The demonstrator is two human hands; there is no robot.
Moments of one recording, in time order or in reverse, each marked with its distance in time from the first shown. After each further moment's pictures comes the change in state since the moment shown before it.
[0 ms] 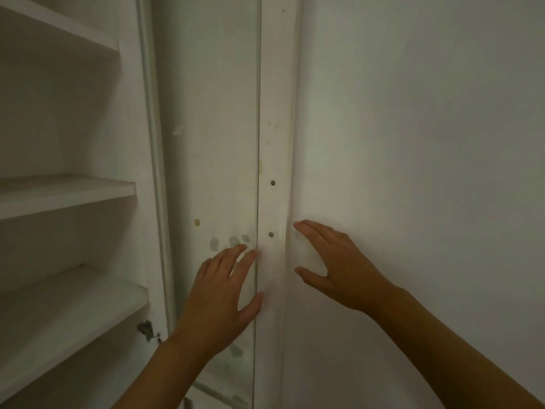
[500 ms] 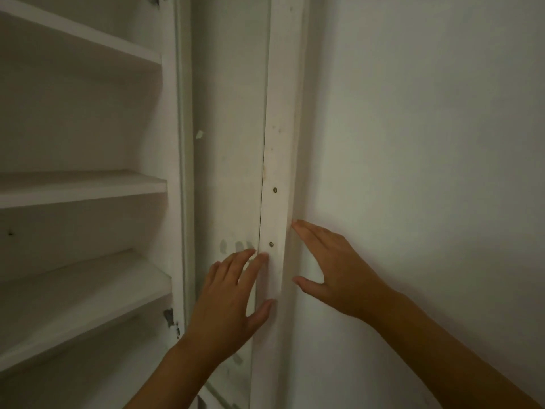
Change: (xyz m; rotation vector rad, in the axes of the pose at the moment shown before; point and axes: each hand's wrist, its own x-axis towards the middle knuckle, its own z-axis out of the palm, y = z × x) left_hand 0.008 0.041 0.014 0.090 0.043 -0.182; right_hand 0.035 0.042 0.017 0.117 0.049 -0.295
